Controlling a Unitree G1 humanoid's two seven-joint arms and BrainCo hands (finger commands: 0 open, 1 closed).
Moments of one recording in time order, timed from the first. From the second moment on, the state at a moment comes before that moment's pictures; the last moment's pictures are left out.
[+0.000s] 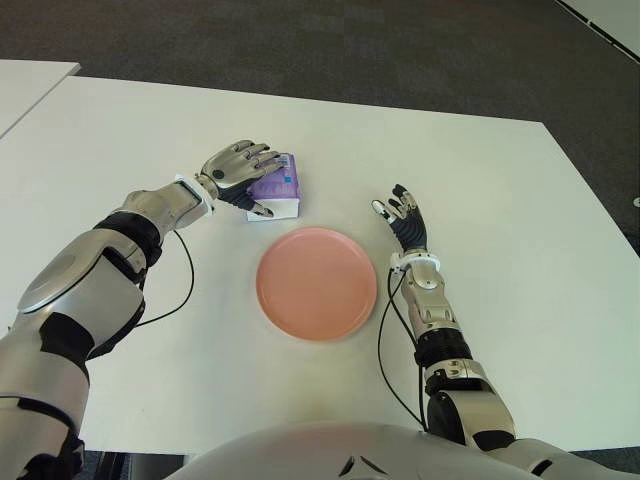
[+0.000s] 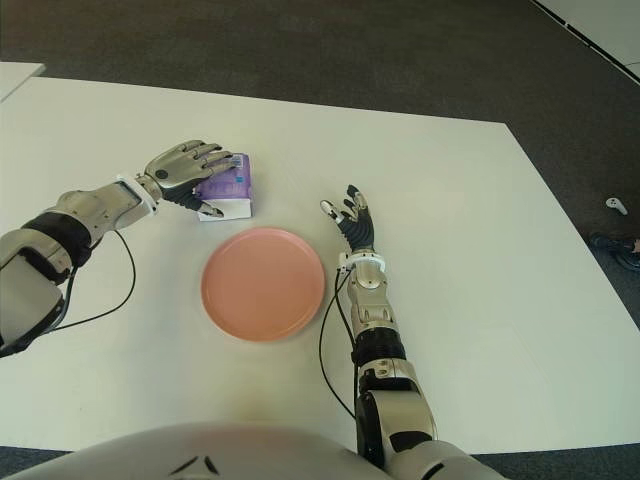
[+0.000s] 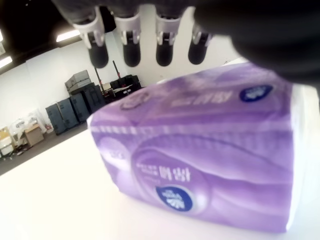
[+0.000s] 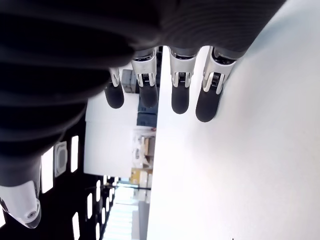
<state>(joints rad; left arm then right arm) -0.92 0.51 -0.81 1.16 1.07 -0.45 0.59 -0.32 -0.08 -0.09 0.57 -0.04 -0.16 -0.07</state>
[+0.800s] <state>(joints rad) -0.92 0.46 -0.84 1.25 1.06 -0.45 0.56 -0.31 -0.08 -0.08 0.55 -0.04 -0.16 -0.06</state>
